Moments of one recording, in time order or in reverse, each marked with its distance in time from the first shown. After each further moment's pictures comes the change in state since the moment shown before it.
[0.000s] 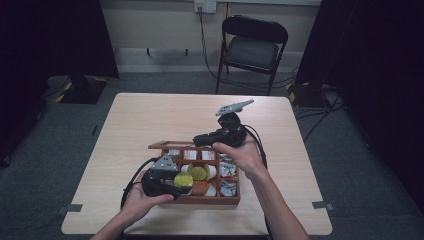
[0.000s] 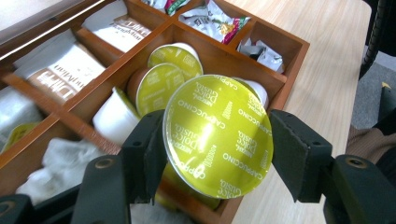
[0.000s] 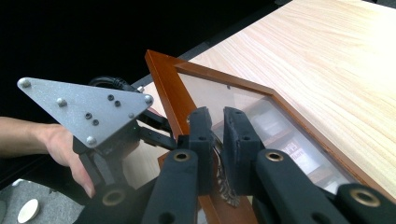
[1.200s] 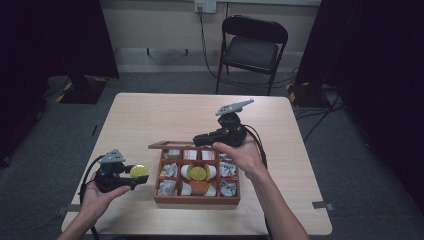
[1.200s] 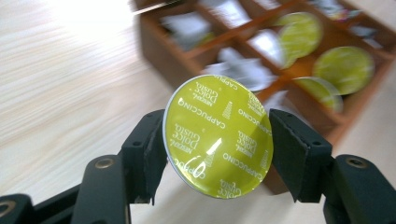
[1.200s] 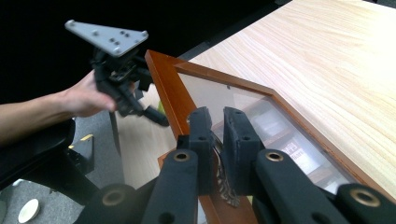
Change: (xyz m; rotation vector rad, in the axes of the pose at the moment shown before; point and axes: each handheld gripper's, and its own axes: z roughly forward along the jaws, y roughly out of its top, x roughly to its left) left arm 0.070 -0.068 -0.074 -0.056 0.187 -0.215; right arm 0.000 0.001 0.000 0.001 0.001 0.001
